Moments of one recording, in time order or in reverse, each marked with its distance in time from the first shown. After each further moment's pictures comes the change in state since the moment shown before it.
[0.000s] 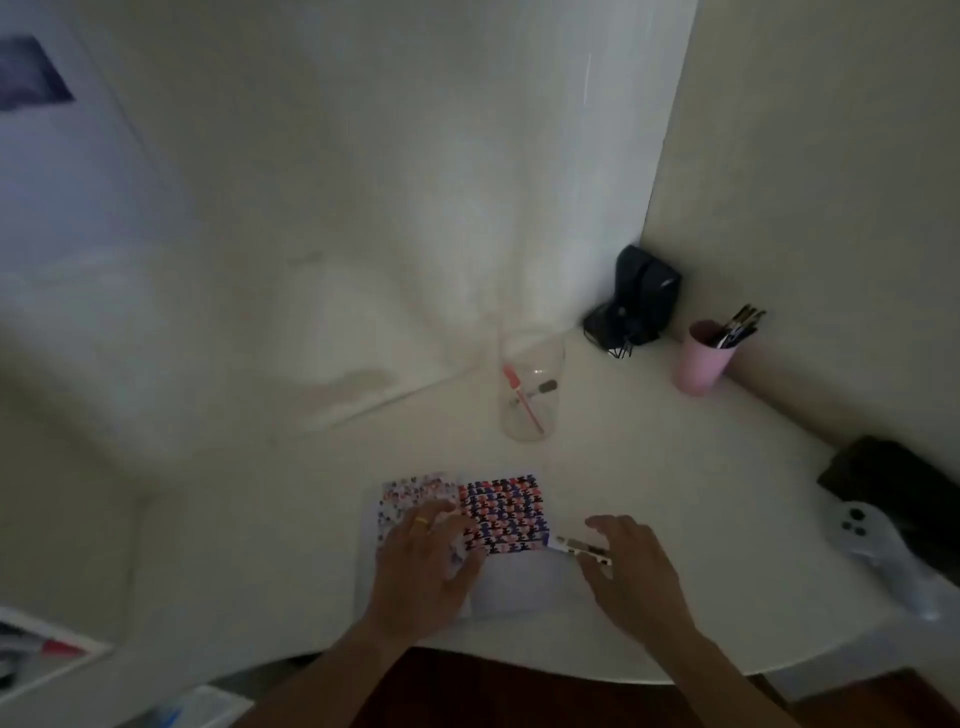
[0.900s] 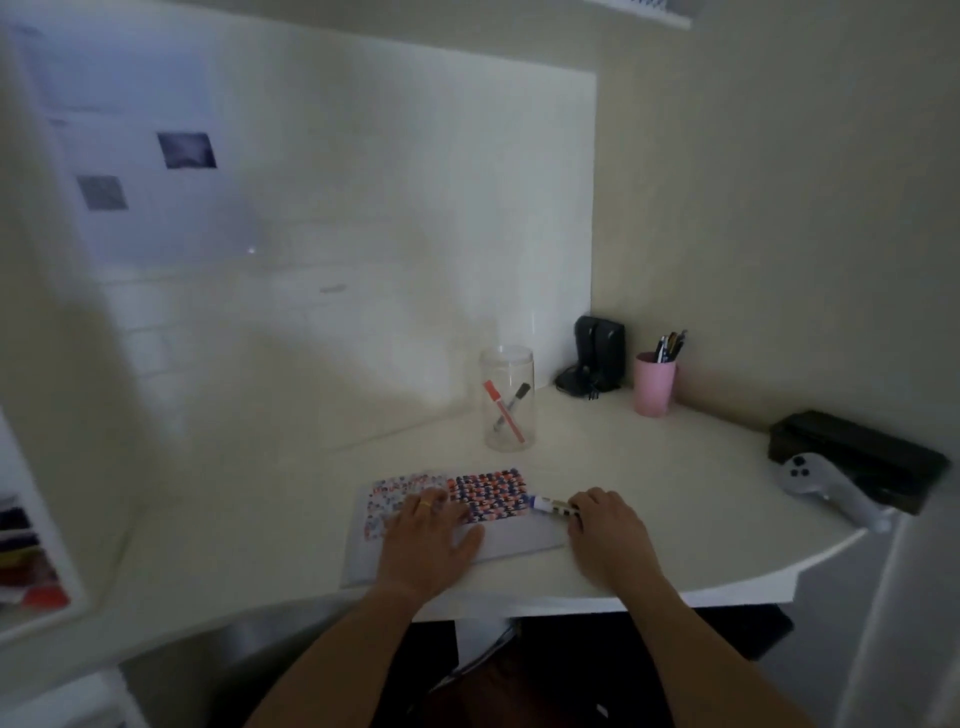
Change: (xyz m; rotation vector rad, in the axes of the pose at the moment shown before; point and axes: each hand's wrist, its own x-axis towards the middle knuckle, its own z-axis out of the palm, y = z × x) left_hand -0.036 -0.004 0.056 0.222 0.208 0.059; right_hand -0.022 0.022 0.050 -0.212 0.332 -0.138
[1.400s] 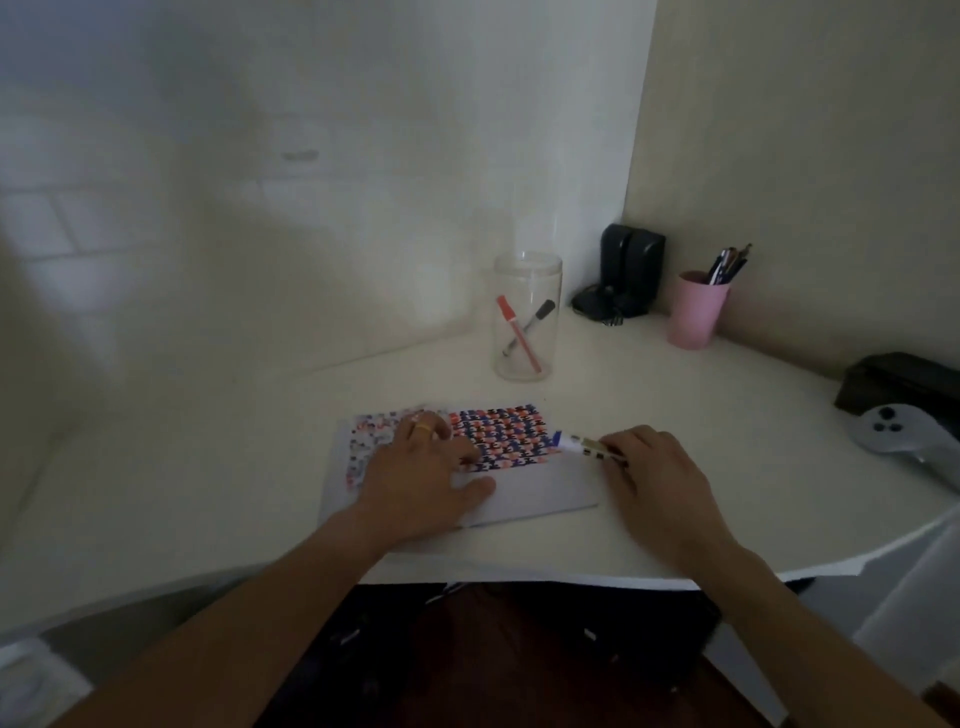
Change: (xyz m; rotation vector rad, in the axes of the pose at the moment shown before) left_hand 0.033 -0.018 -0.010 -0.082 -0.303 0.055; right_hand 0.012 0.007 0.005 0.060 0.005 -0.060
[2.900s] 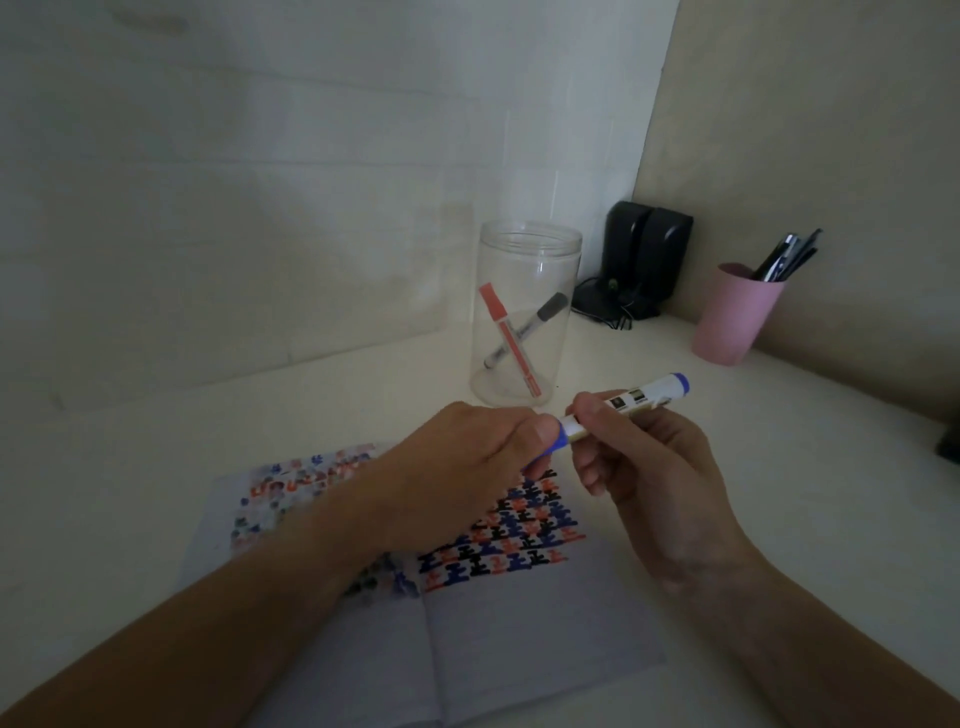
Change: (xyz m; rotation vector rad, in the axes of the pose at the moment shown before) left_hand 0.110 0.019 -0.005 -0.445 -0.102 0.445; right_hand 0.094 -0.041 0.024 1.420 0.003 0.358
